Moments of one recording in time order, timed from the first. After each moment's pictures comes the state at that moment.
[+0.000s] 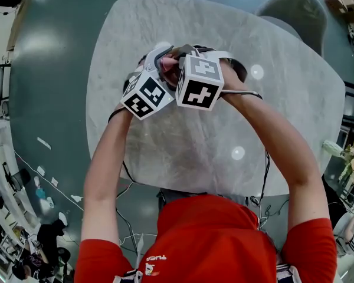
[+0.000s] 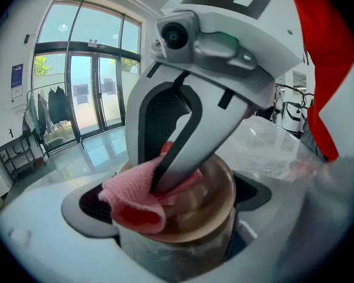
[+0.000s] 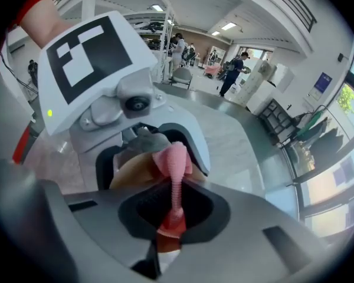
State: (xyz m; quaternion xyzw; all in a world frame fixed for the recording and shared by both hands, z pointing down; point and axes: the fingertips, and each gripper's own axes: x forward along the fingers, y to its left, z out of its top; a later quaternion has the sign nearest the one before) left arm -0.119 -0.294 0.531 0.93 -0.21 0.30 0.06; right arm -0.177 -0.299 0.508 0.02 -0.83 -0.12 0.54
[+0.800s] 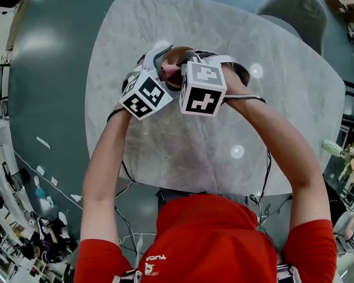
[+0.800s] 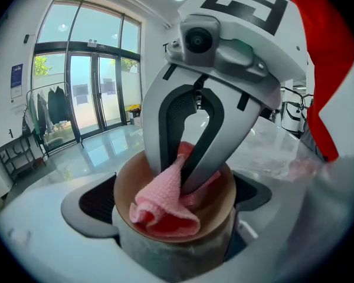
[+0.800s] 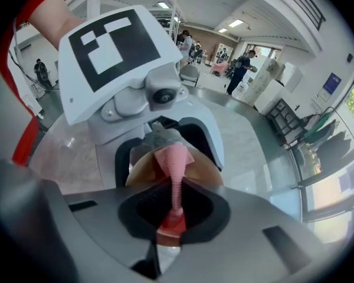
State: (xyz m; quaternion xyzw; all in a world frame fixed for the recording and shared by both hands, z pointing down) left arm -0.118 -0.296 0.530 0.93 -0.21 0.30 0.06; right arm -0.165 -0.283 0.511 -0.02 -0.83 -0.11 0.55
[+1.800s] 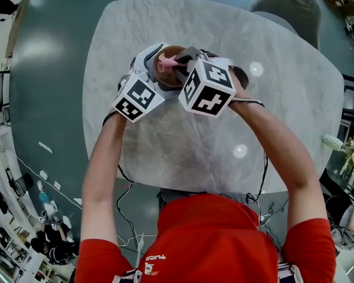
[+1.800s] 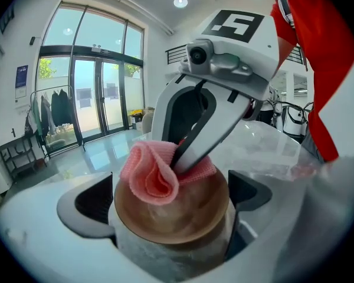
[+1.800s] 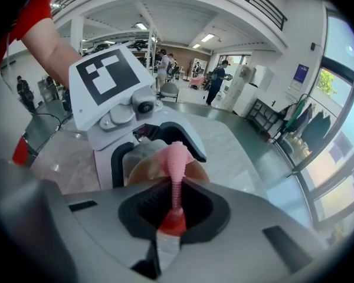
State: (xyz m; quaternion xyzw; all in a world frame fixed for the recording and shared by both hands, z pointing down) left arm -0.109 -0.296 0.512 0.93 -0.22 0.28 0.05; right arm -0.149 -0.294 0.484 0.07 -0.87 -0.07 0.48
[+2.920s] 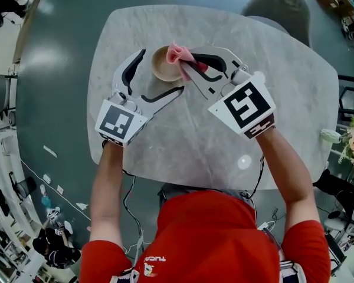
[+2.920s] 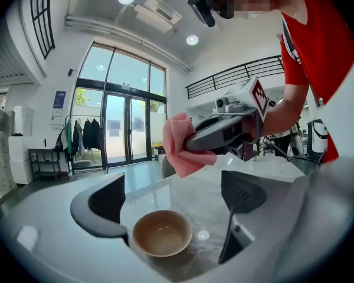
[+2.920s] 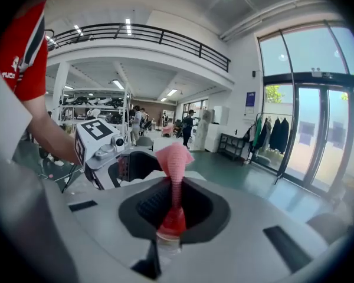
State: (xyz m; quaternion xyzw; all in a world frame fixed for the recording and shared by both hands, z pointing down) left arm -0.132 -0.257 0.363 0.93 -0.36 0.10 0.00; right arm -0.113 -0.264 0.323 0.22 -0.95 -0.02 0.22
